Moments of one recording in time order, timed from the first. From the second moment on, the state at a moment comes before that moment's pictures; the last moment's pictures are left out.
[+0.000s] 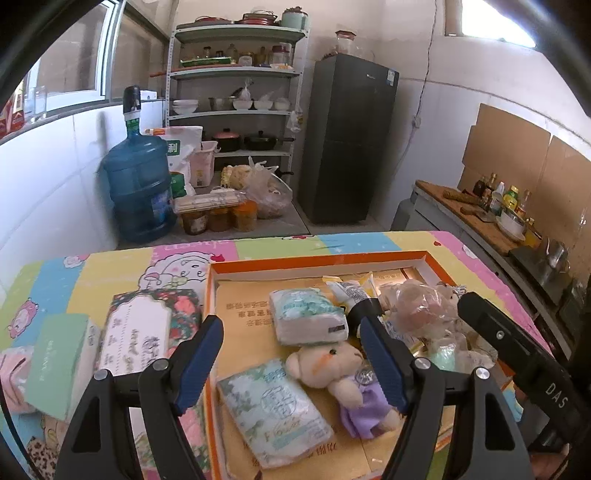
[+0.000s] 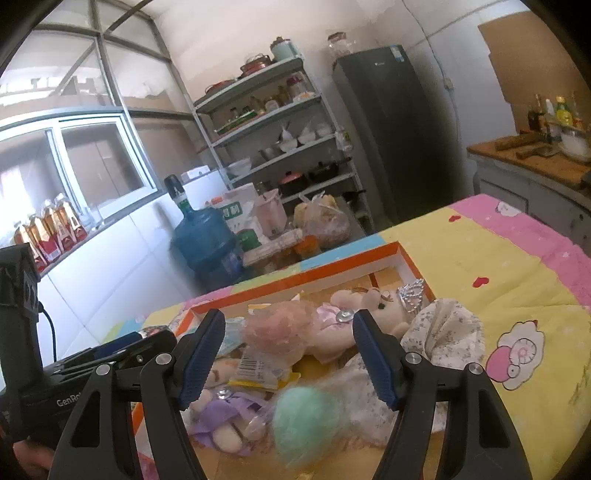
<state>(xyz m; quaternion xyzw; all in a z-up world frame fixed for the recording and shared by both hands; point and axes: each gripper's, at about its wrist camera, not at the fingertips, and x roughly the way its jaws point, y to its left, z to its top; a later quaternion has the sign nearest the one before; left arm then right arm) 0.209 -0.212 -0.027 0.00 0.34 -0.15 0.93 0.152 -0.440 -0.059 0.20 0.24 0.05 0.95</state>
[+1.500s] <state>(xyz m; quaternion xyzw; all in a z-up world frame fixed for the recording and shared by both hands) 0.088 -0.086 0.020 -0.05 0.28 -0.12 0.95 0.056 -0.307 -0.006 0.14 0.22 0.10 0.96</state>
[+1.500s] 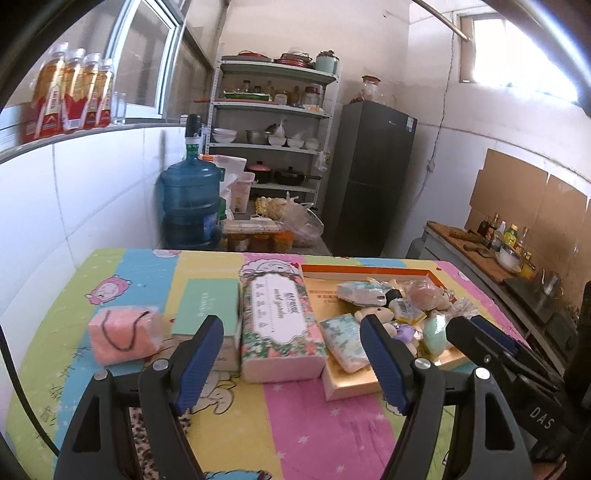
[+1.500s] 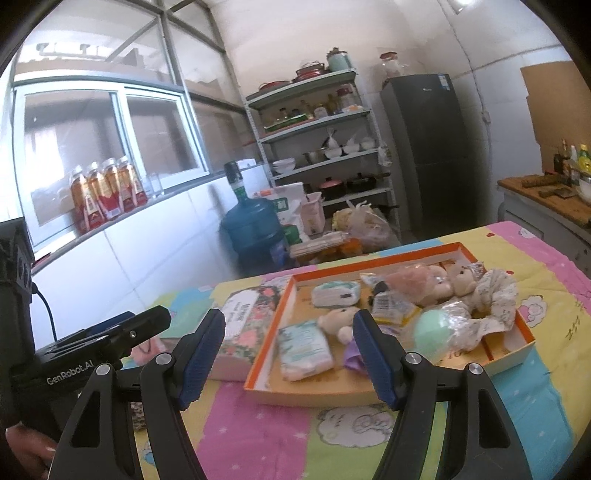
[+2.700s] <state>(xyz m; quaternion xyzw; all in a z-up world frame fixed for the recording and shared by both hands) 0.008 0.076 0.018 -0.11 0.23 -0.06 0.96 0.006 -0.148 0.007 0.06 0.23 0.16 0.96</state>
